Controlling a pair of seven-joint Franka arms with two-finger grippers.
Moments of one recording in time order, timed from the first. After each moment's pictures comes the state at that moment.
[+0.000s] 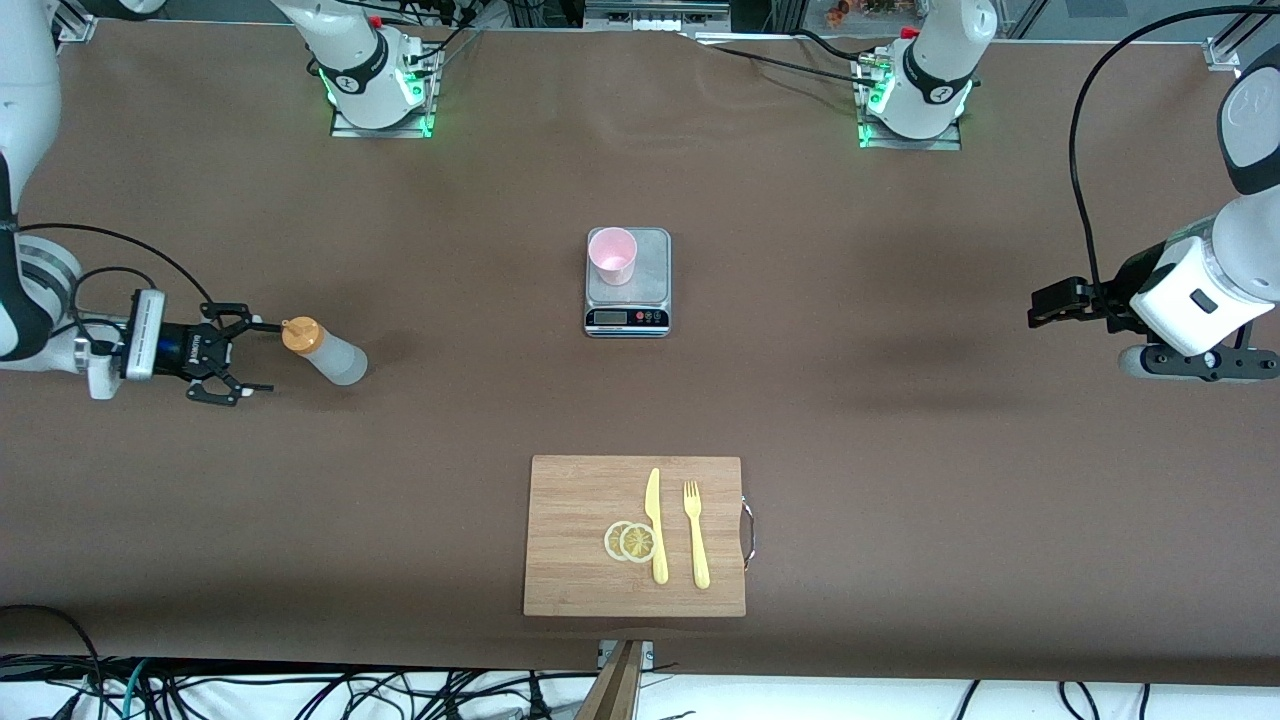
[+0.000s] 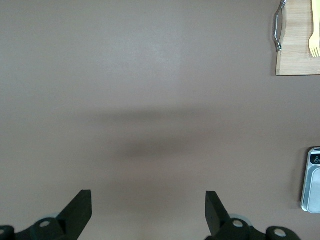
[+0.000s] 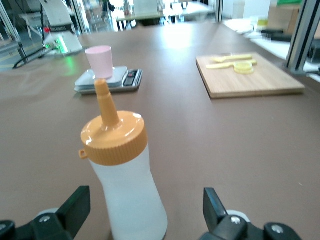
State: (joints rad) left arm 0.00 0.22 -0.03 -1.49 -0.05 1.59 -0.01; right arm -0.28 0.71 -0.16 -1.71 1.02 1.55 -2.47
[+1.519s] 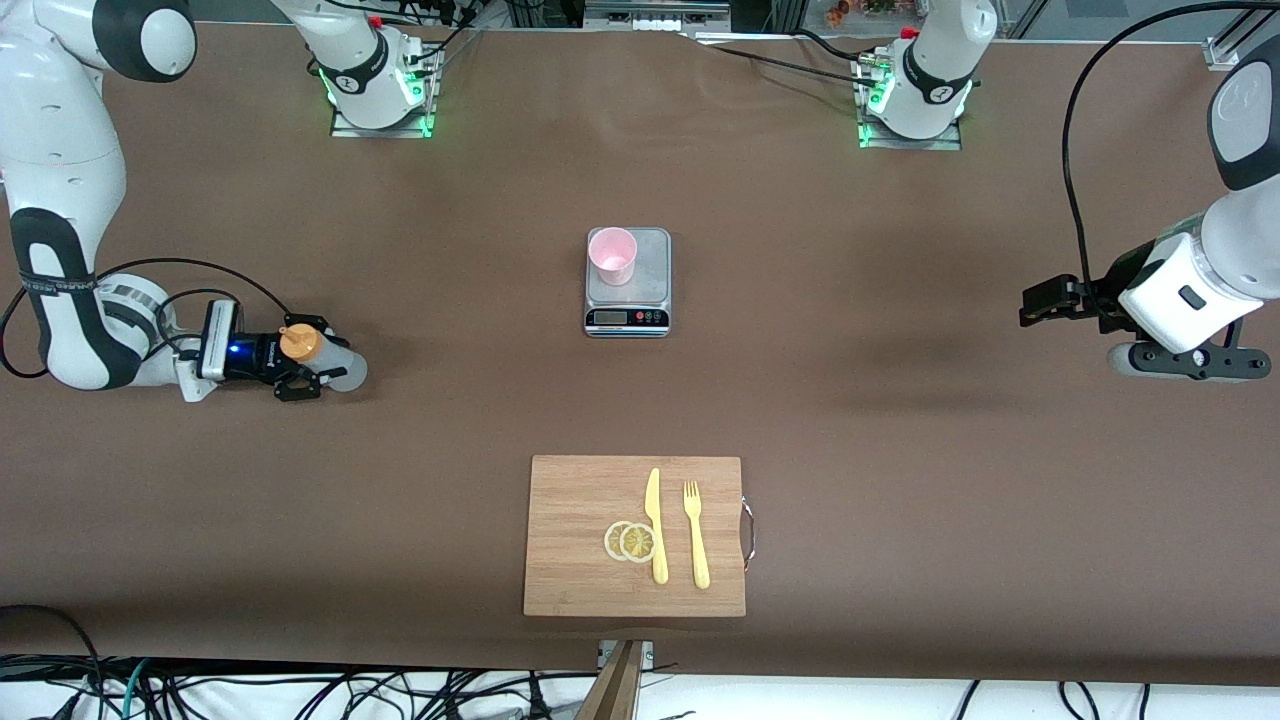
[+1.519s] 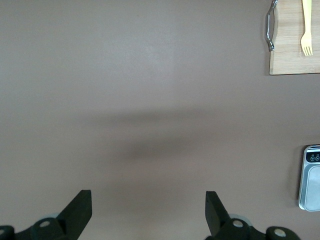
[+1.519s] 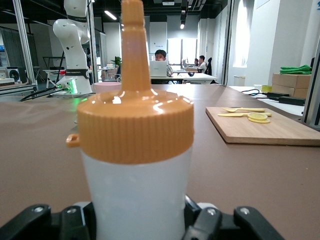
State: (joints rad) left arm -0.01 0.22 -0.04 -1.48 -0.05 1.59 -0.01; right arm -0.28 0.88 -0.10 -1.70 1.17 1.44 -2.66
